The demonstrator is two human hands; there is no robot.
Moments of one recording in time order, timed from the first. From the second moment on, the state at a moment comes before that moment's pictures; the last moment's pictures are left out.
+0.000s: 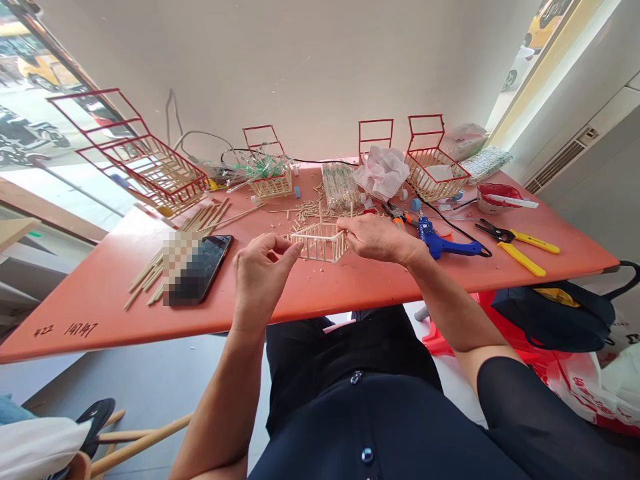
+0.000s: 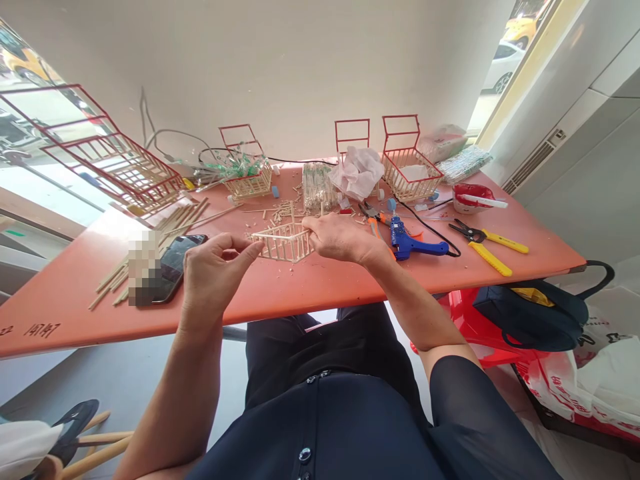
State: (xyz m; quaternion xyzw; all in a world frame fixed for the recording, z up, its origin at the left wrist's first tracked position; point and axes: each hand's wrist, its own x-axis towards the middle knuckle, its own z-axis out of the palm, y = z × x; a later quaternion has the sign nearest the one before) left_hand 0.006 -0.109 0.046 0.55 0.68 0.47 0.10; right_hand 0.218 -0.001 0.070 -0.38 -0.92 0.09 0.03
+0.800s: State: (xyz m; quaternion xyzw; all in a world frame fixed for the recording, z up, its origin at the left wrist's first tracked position) left_hand 0.003 -0.098 0.031 0.47 0.55 0.60 0.34; right_hand 0.232 0.012 0.065 -0.38 -0.91 0.18 0.06
